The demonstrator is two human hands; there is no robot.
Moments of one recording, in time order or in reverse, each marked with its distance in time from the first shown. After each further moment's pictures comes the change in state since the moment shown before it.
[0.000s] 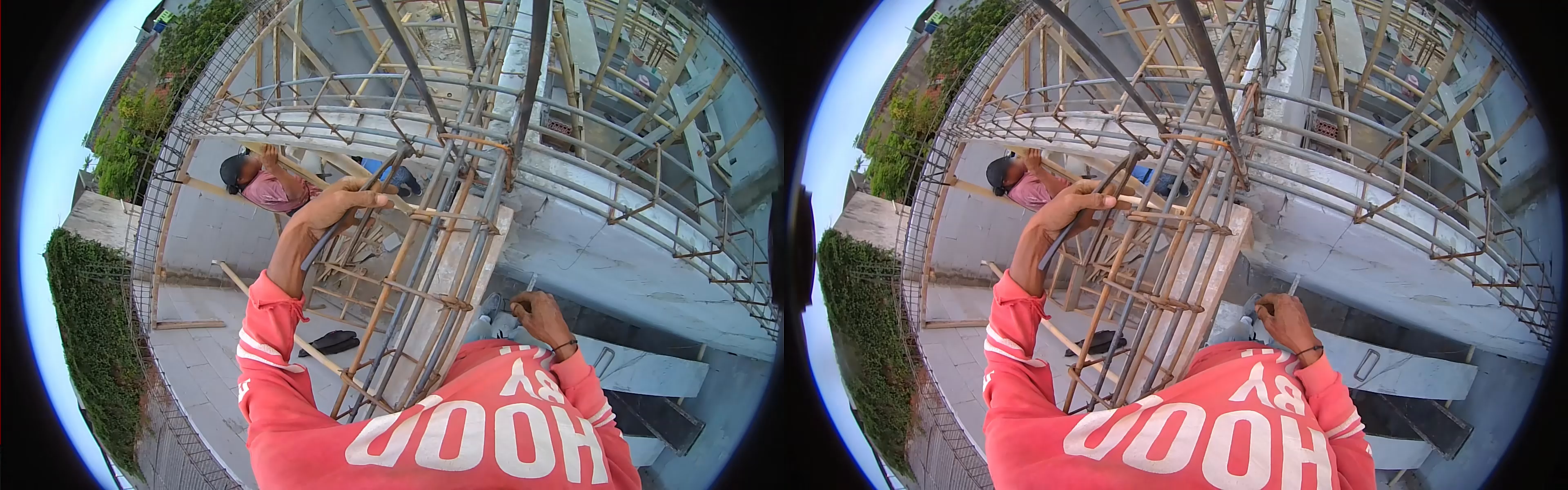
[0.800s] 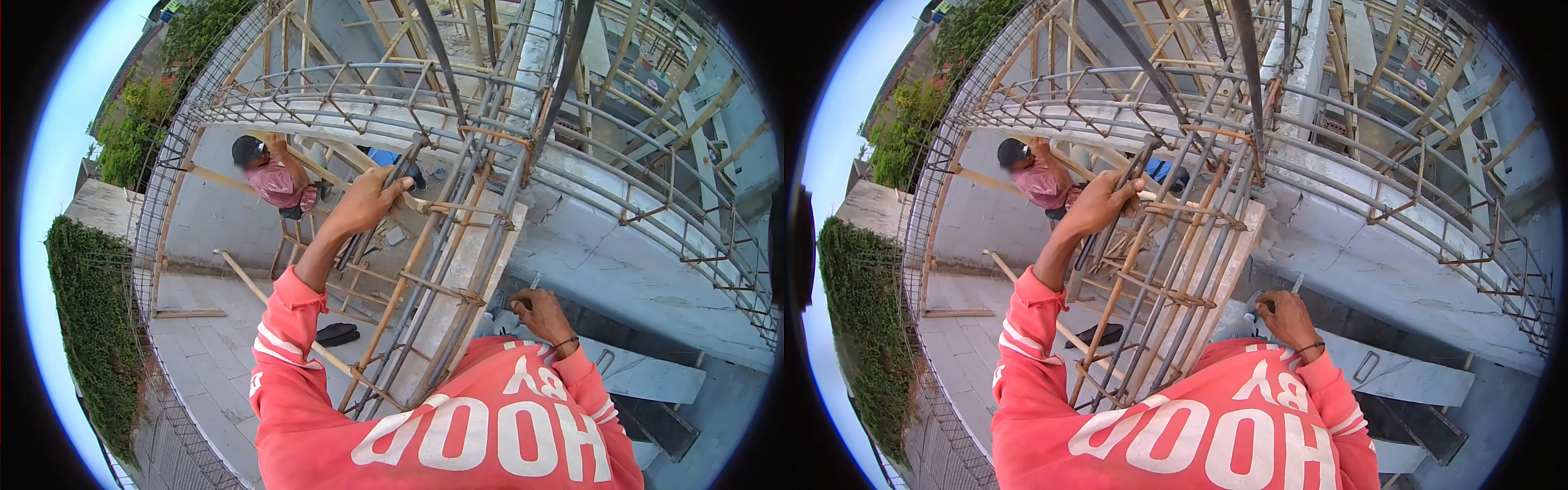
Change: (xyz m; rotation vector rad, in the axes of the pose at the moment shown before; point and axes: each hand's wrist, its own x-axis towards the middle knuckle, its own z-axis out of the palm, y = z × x) left_hand 0.021 -0.023 0.022 0.623 0.295 0.271; right_hand 0.006 -0.008 0.010 -0.016 -0.037 -0.039
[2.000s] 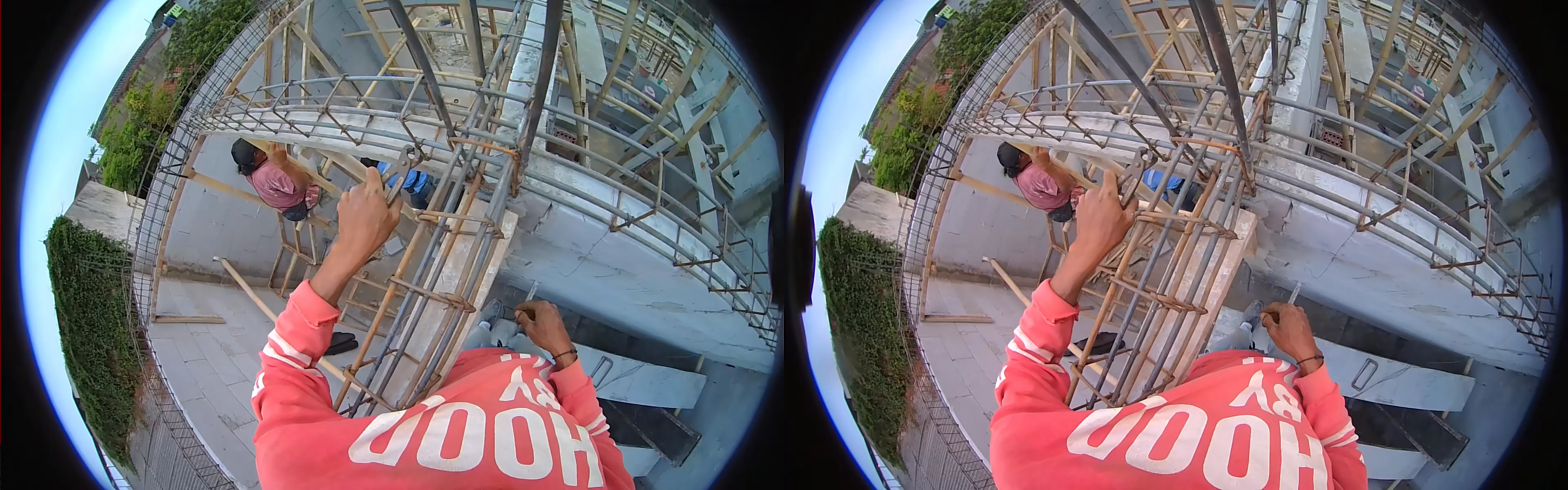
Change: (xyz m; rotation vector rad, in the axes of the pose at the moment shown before) left_hand -0.011 0.013 0.031 0.728 0.552 0.087; right_hand -0.013 0.027 0.002 0.041 0.105 0.033
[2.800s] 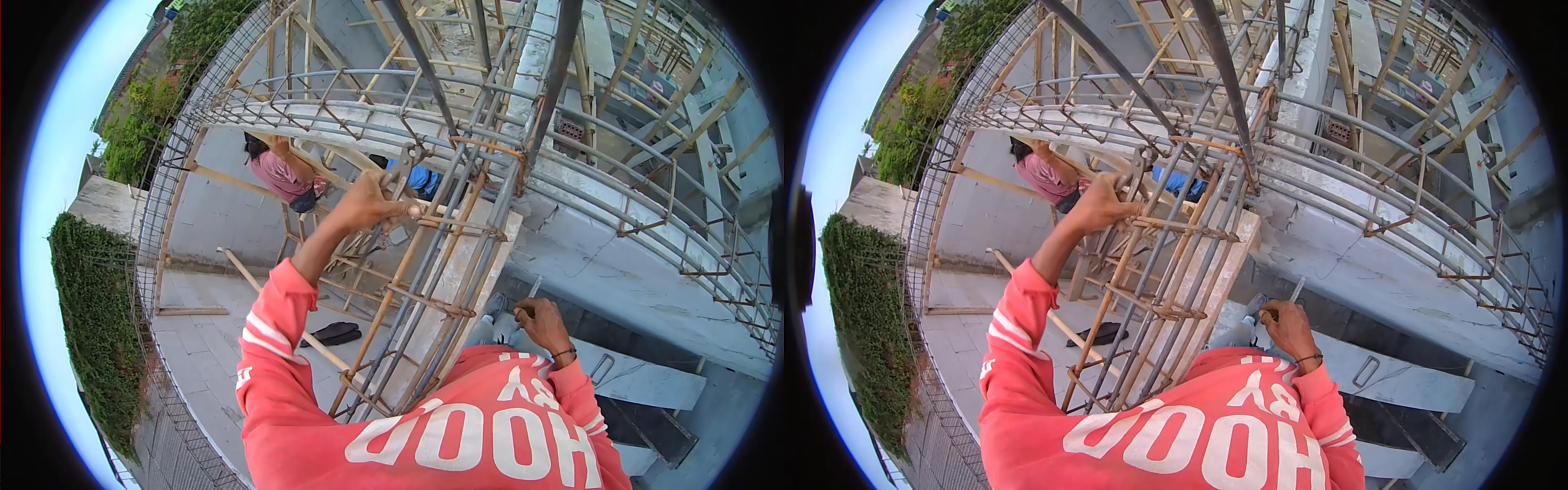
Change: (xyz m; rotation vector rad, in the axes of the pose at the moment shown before) left_hand 0.036 -0.034 0.003 -0.789 -0.743 -0.179; right_hand 0.010 -0.008 -0.002 0.074 -0.068 0.068
